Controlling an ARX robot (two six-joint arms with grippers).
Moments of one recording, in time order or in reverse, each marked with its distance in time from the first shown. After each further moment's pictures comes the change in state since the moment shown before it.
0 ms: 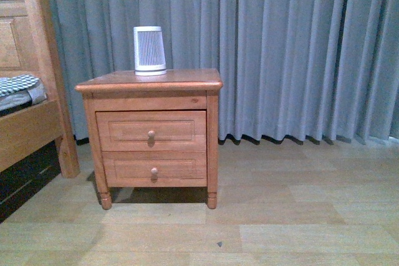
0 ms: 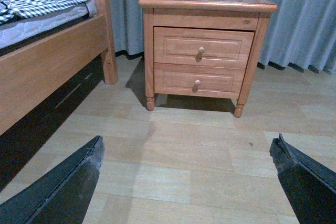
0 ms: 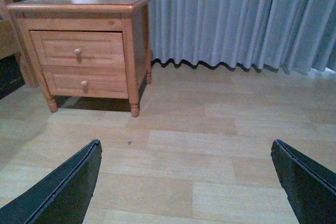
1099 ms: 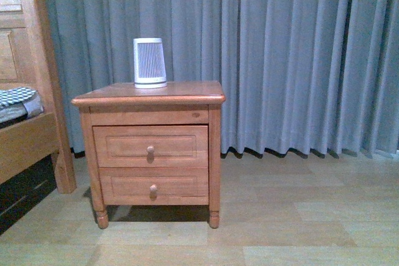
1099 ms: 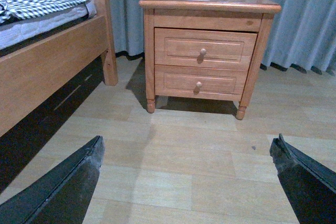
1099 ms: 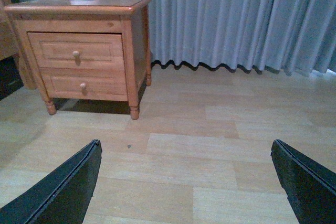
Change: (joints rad) left arm 0.000 0.000 0.000 0.000 0.000 0.000; right arm 0.000 0.000 0.000 0.000 0.000 0.000
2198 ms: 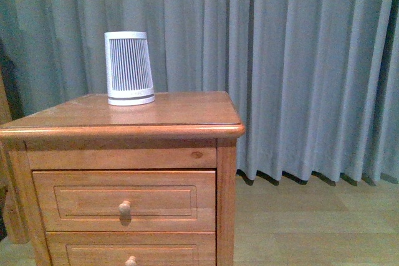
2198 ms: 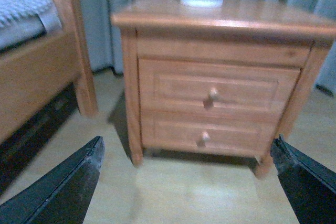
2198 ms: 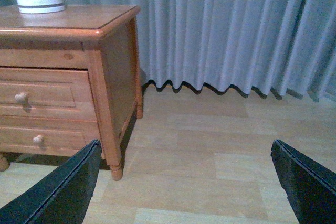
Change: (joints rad) left arm 0.034 0.219 0.129 -0.214 0.058 -0.080; right arm 0.000 0.000 0.000 0.000 0.000 0.000
